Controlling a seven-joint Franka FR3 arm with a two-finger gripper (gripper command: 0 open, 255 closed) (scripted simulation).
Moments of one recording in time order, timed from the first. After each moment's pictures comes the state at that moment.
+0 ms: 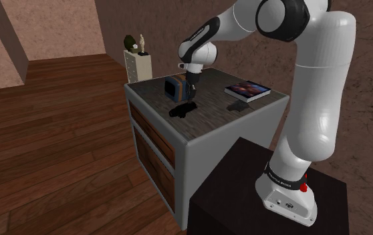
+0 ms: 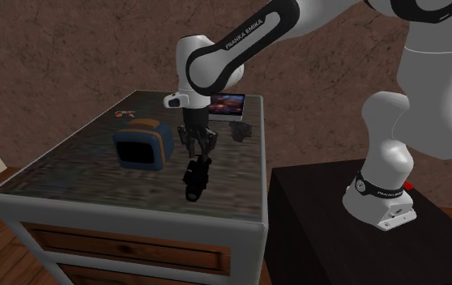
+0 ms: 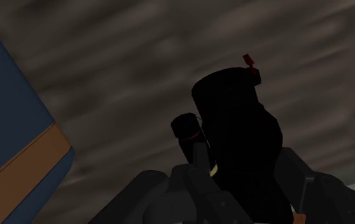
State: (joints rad) arm 0.16 0.22 -0.48 -2.05 0.34 2.19 -1.38
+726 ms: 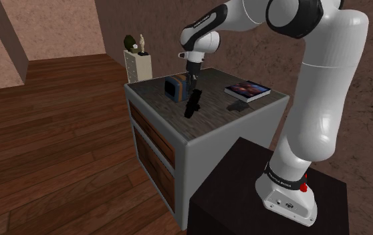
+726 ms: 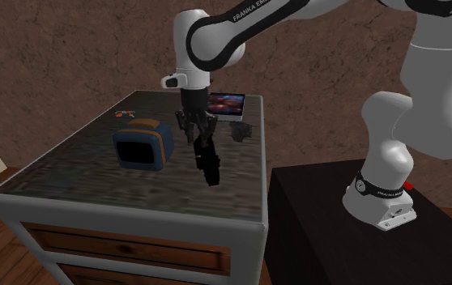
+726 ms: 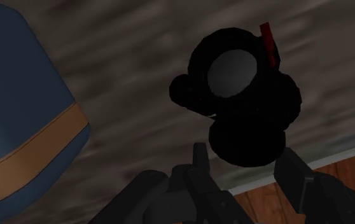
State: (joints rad) arm 0.17 0.15 -0.49 -1.99 0.28 2.07 -1.33
